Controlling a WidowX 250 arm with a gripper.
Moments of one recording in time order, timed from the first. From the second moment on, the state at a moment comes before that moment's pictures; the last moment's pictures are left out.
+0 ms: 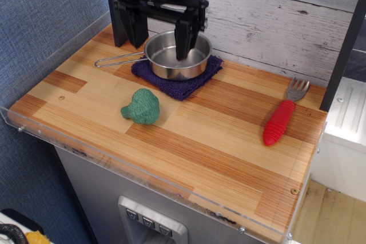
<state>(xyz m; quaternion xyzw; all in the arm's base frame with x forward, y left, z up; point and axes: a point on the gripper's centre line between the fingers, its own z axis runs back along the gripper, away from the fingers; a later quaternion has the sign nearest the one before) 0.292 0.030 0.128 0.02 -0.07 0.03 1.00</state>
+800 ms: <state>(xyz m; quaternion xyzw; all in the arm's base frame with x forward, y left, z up) 0.408 0.027 0.083 -0.01 -0.12 0.01 0.99</state>
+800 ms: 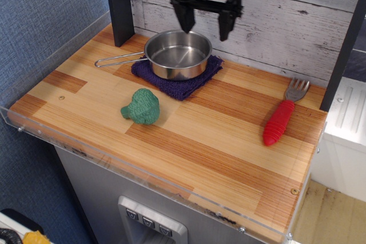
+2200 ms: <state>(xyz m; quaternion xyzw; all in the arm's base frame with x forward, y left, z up) 0.399 0.022 0.044 0.02 -0.05 0.00 1.00</state>
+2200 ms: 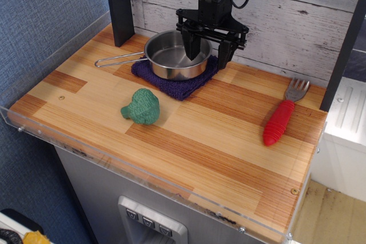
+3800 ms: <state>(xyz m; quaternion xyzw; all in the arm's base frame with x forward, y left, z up) 0.325 0.097 0.126 0.00 -0.12 0.09 0.99</state>
